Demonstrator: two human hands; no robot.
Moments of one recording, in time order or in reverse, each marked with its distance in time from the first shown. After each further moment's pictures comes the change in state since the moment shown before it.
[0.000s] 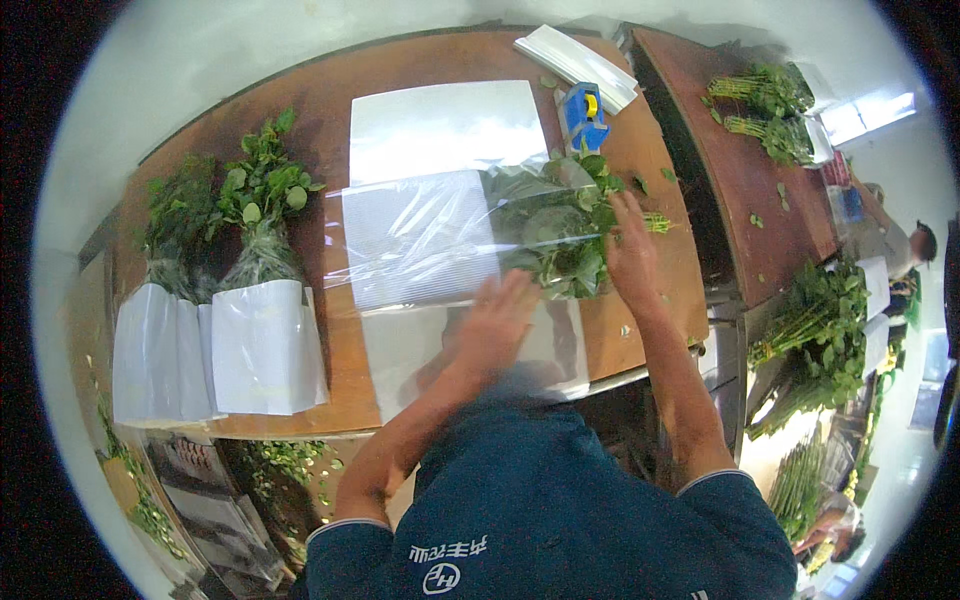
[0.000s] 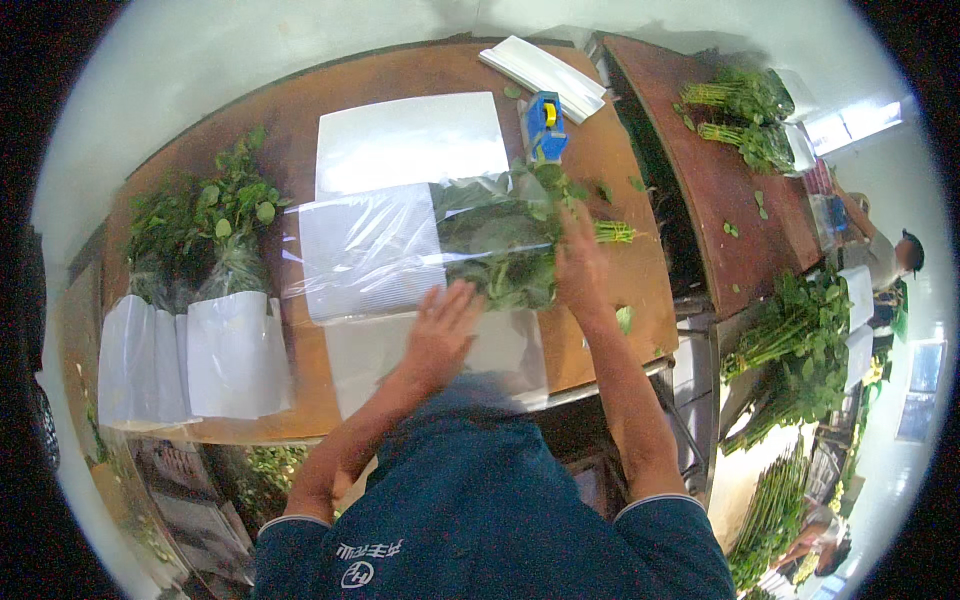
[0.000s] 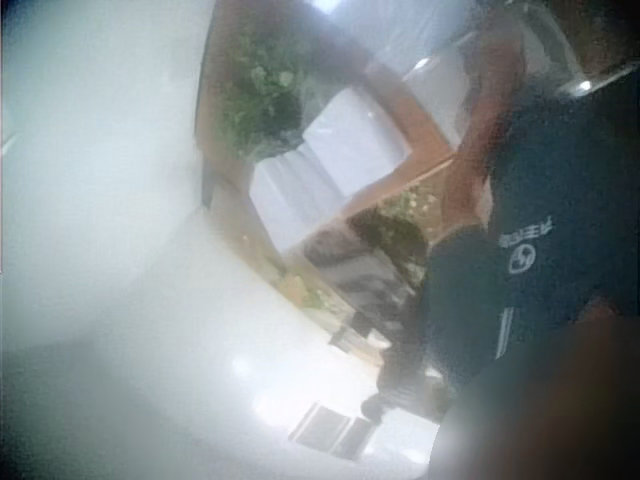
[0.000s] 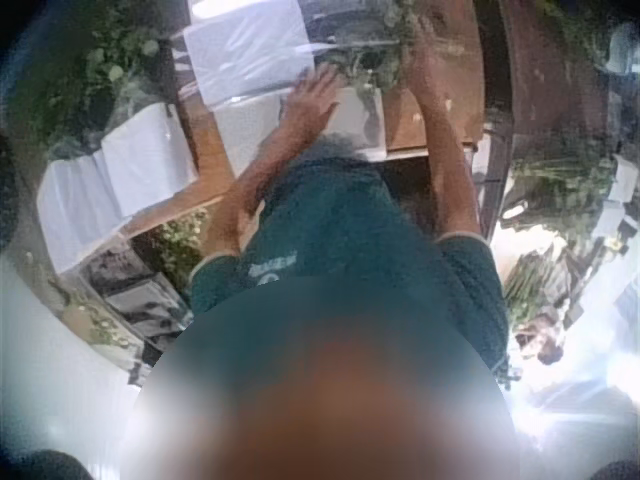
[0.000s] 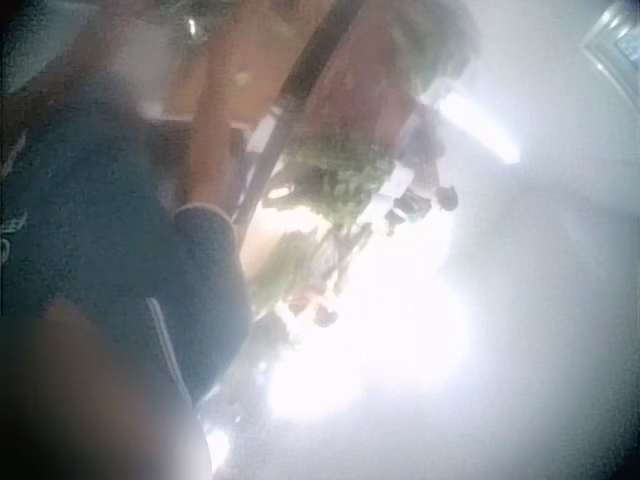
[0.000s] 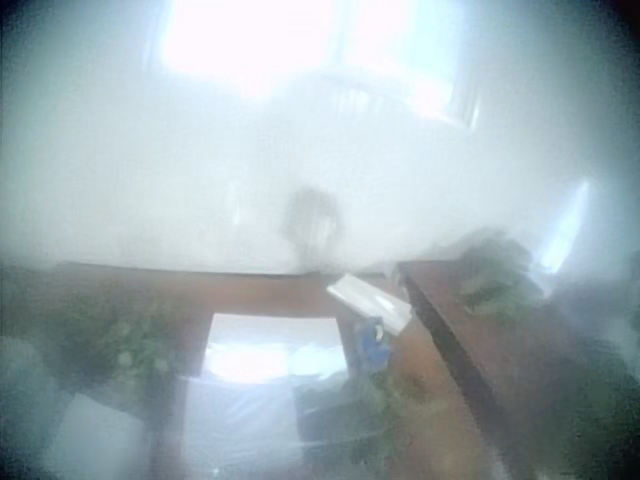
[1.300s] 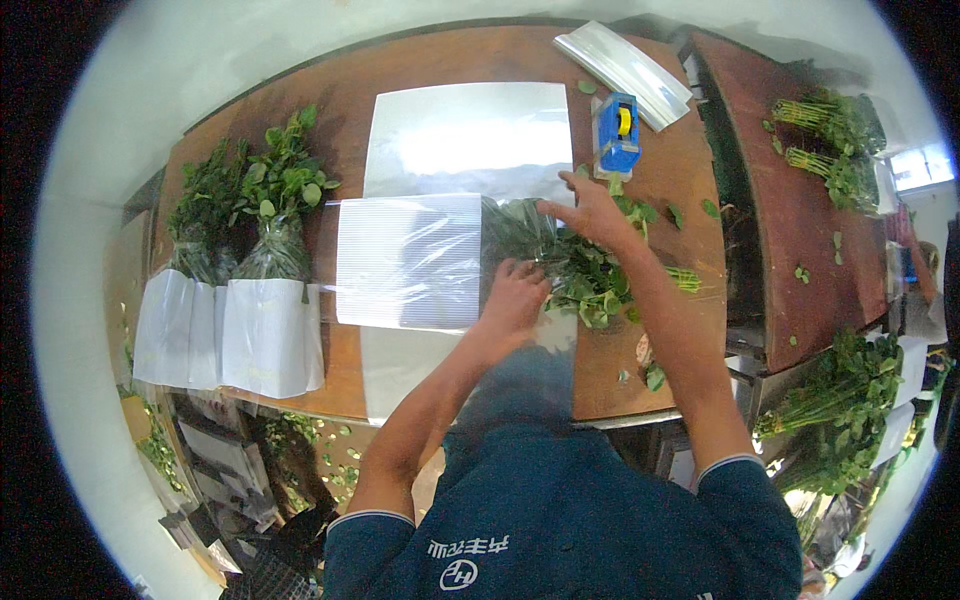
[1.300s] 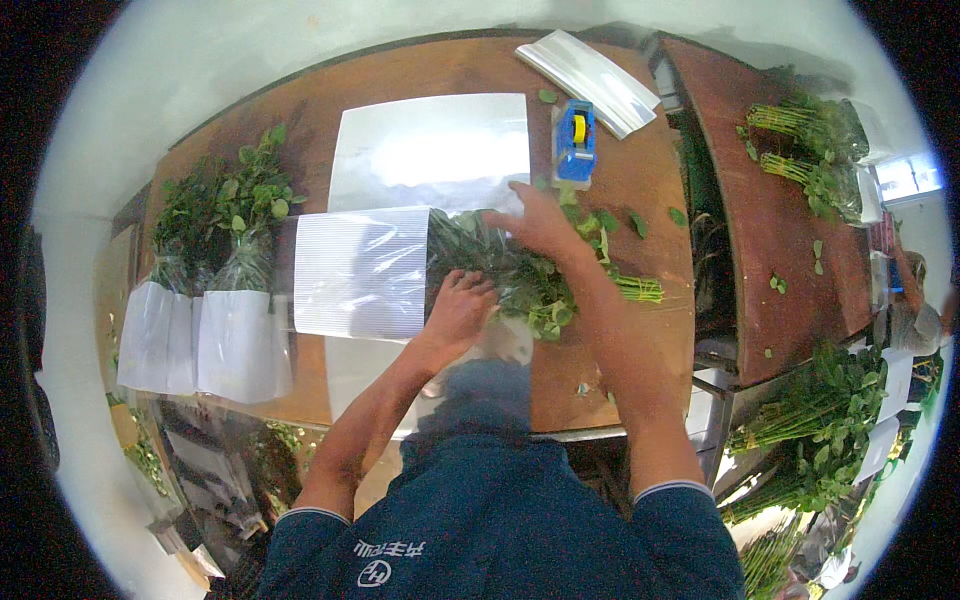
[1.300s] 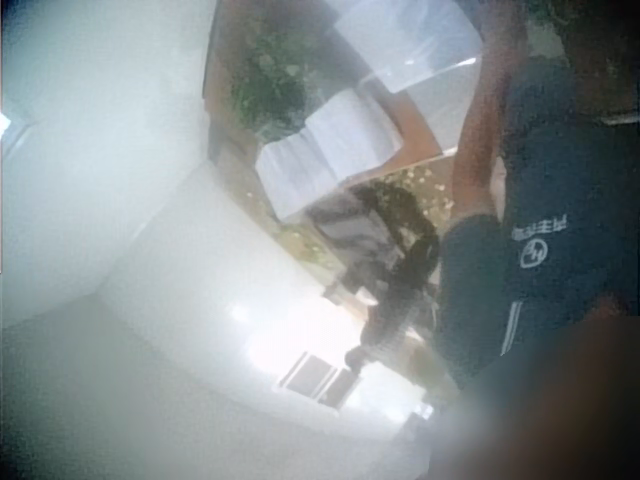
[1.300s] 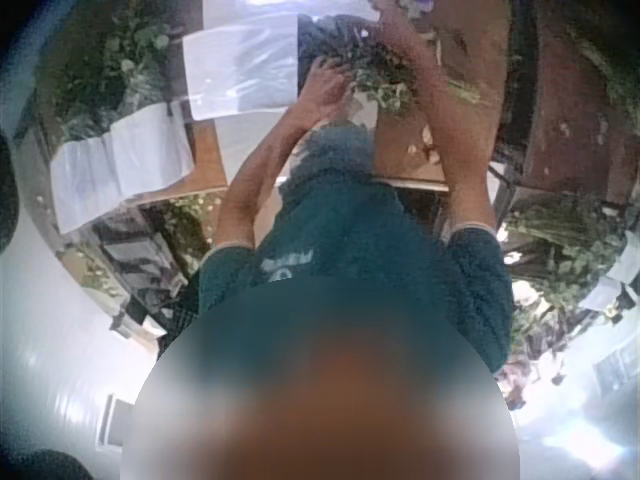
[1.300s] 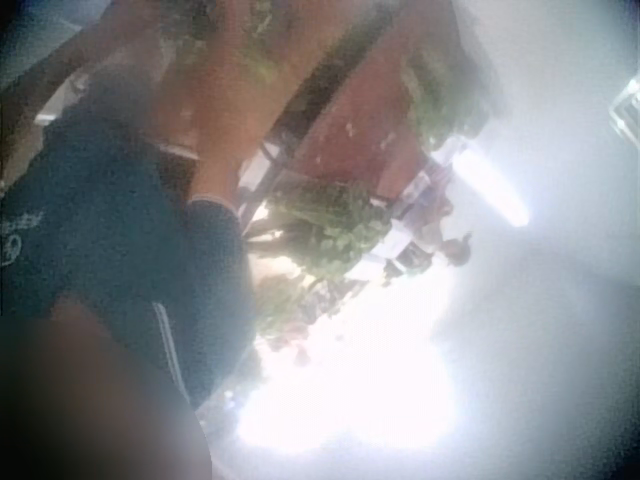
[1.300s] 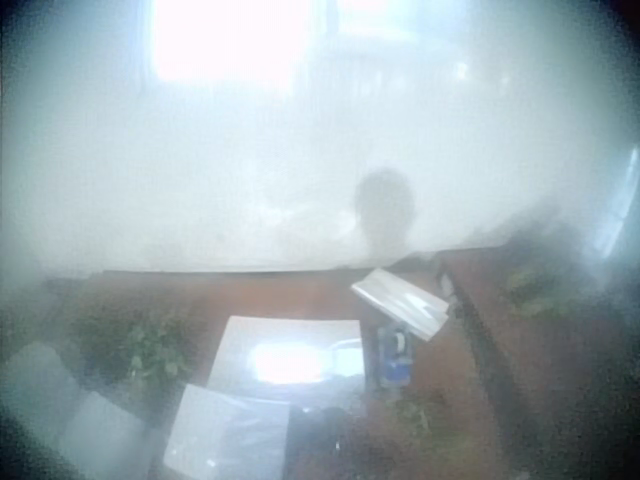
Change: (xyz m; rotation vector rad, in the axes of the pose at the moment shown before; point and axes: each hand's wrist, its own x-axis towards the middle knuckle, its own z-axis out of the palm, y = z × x) left_hand 0.113 -0.018 0.059 0.077 -0.211 -0.167; right_hand 0.110 0.078 0.123 0.353 -0.421 -0.064
